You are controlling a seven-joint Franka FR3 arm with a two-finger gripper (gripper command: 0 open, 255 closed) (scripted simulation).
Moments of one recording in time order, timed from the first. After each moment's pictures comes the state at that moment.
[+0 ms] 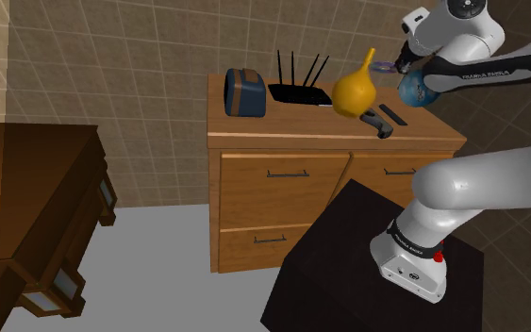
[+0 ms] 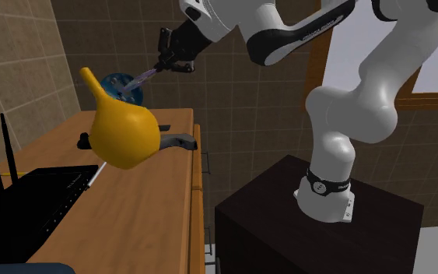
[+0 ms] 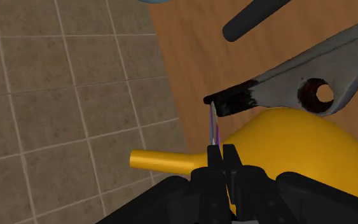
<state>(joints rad) -0.55 -0.73 -0.32 -2.64 -1.11 2.68 -0.50</state>
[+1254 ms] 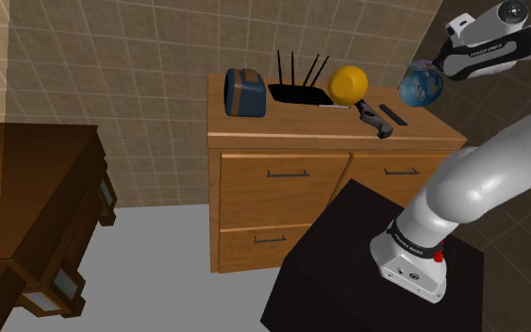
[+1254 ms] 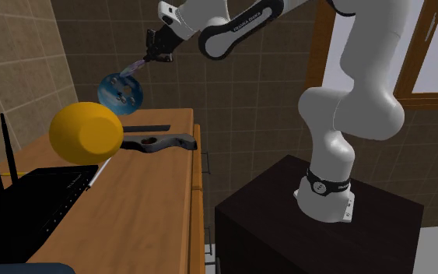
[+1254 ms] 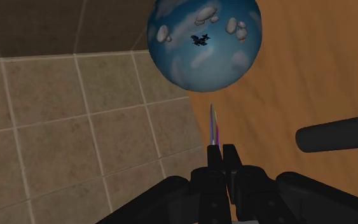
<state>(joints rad) -0.13 -0.34 -1.14 -2.23 -0.77 3.00 -1.14</state>
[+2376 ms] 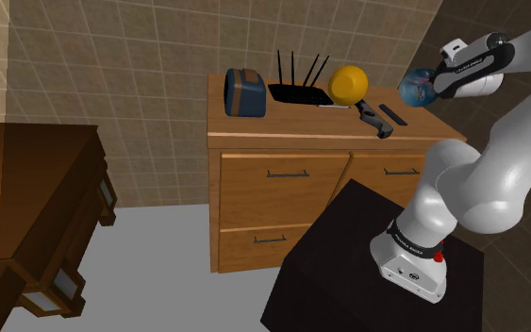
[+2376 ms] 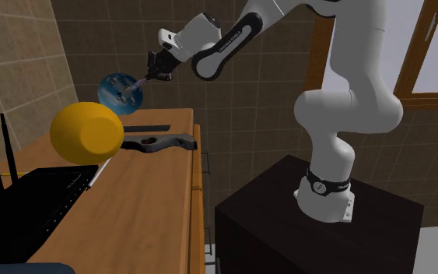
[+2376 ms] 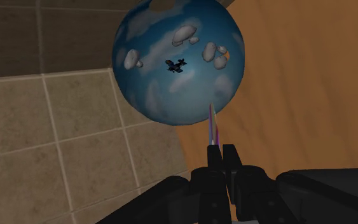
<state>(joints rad) 0.49 -0.25 -1.86 -2.20 -0.64 3.21 -1.28</state>
